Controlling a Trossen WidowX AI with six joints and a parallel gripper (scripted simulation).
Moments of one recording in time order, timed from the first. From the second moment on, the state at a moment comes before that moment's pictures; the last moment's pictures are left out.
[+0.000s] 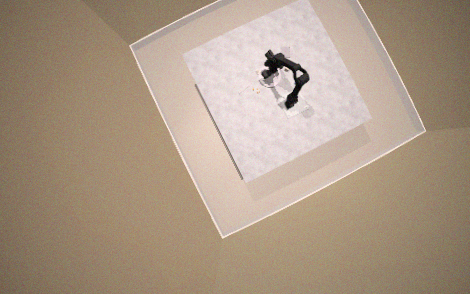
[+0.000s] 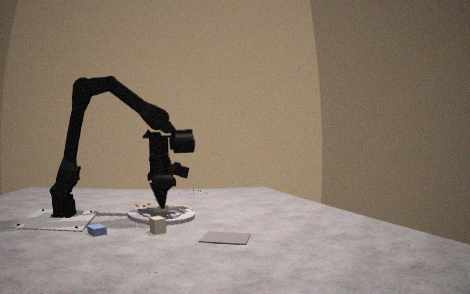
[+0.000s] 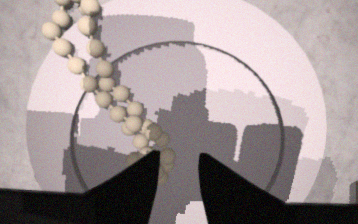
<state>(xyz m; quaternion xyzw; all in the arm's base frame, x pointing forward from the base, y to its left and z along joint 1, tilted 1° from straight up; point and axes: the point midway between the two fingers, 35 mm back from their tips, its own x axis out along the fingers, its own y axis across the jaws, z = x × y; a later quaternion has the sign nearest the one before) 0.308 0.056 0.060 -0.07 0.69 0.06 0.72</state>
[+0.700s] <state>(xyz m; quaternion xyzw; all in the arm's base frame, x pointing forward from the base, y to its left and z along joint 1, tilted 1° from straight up) 0.305 0.055 0.073 -0.07 0.70 0.06 0.71</state>
